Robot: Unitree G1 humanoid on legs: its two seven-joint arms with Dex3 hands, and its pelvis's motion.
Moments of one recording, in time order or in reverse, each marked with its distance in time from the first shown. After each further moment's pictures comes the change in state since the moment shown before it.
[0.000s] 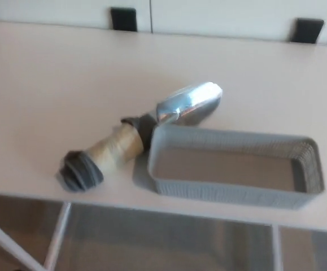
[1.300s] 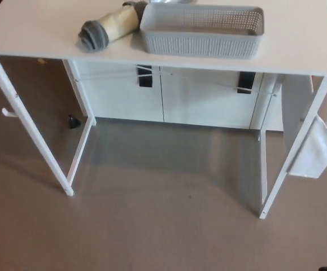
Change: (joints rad) left_arm -0.023 -0.004 -0.025 0.037 0.013 0.000 0.022; right_arm 0.002 -0.002 -0.041 -0.031 0.046 0.046 0.009
